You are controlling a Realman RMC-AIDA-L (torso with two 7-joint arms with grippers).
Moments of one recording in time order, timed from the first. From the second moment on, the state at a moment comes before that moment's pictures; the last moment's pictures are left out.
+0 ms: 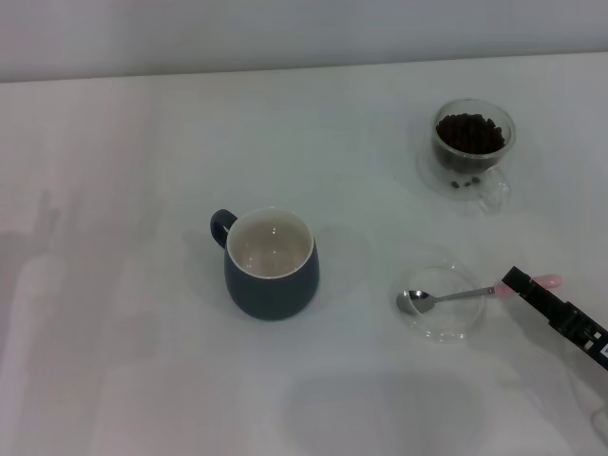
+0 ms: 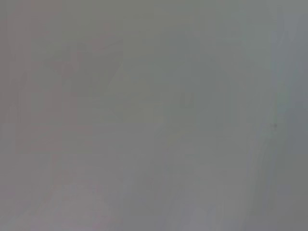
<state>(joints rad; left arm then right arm) -0.31 -2.08 -1.03 -0.20 -0.64 -1.26 2.72 0.11 2.00 0.21 0.10 0.91 1.39 -1.92</state>
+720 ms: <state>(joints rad) -0.31 -2.08 -1.03 -0.20 -0.64 -1.26 2.72 0.11 2.00 0.20 0.10 0.91 1.39 -1.89</state>
